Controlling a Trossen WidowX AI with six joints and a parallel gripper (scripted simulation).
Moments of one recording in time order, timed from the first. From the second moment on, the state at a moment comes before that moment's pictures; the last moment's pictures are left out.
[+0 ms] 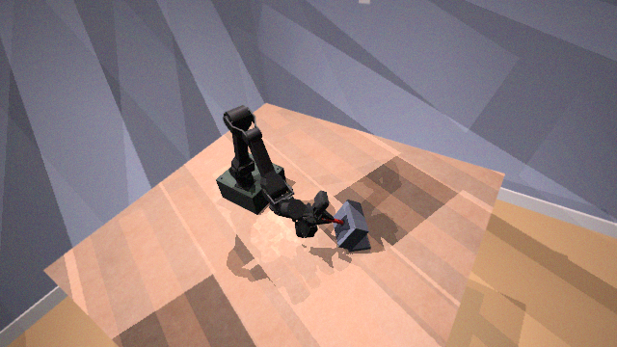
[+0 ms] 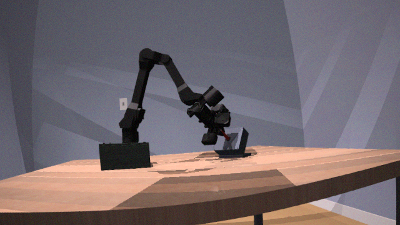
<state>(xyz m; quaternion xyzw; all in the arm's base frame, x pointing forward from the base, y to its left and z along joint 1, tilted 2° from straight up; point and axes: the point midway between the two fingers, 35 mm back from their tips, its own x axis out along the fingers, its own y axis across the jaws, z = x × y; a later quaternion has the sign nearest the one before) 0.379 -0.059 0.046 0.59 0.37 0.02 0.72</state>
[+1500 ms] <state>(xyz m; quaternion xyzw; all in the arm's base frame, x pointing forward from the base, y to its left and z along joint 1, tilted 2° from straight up) 0.397 -0.047 0.033 0.59 0.37 0.02 0.72</state>
